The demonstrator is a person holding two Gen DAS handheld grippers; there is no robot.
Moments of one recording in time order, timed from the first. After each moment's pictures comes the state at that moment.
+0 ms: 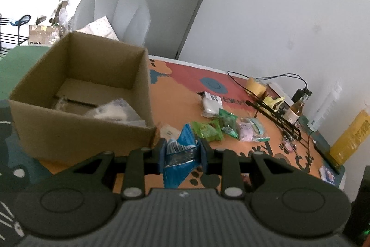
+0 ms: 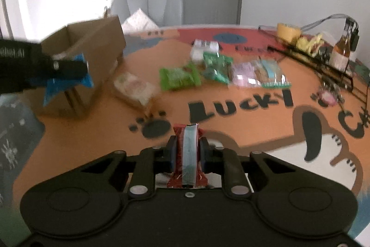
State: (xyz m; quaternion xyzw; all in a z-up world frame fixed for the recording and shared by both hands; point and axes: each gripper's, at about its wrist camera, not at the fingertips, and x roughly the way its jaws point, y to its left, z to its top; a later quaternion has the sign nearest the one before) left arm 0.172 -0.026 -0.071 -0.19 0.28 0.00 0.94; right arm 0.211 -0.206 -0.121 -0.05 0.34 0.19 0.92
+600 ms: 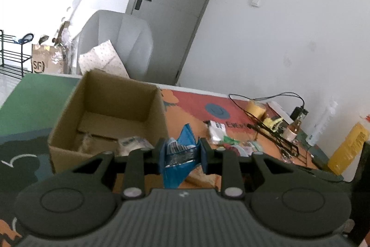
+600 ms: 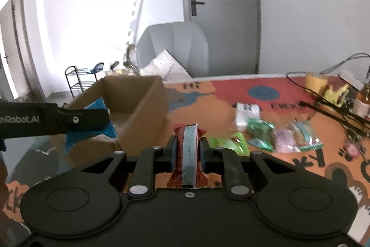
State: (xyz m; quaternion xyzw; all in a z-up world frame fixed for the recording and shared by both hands) left arm 0.155 0.008 -0.030 -0.17 0.24 0.01 0.96; right arm 0.213 -0.152 -0.063 -0.02 0.26 0.25 0.93
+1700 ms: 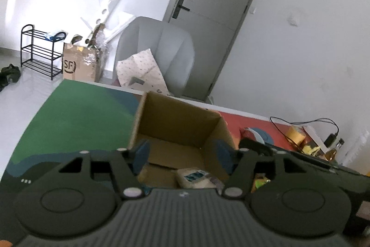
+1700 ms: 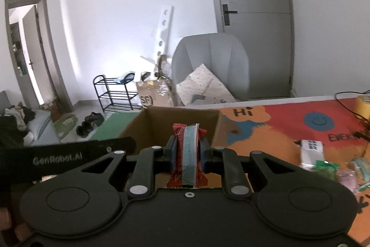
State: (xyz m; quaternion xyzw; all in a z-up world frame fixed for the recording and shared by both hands) left arm 0.172 0.092 -0.033 -0.20 0.23 0.10 0.95; right arm 0.243 -0.063 -0.040 0.00 0.24 0.33 0.91
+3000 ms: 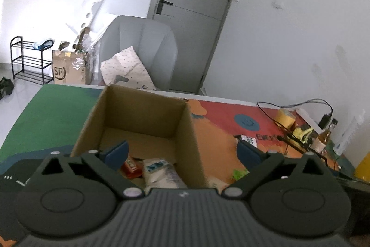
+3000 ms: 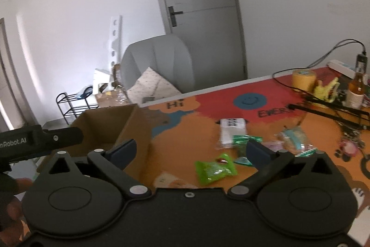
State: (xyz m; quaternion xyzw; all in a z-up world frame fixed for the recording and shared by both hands) left arm 0.192 0.021 -0.027 -0.15 0.25 0.07 0.95; right arm 0.248 -0.184 -0.056 0.05 0.26 0.20 0.94
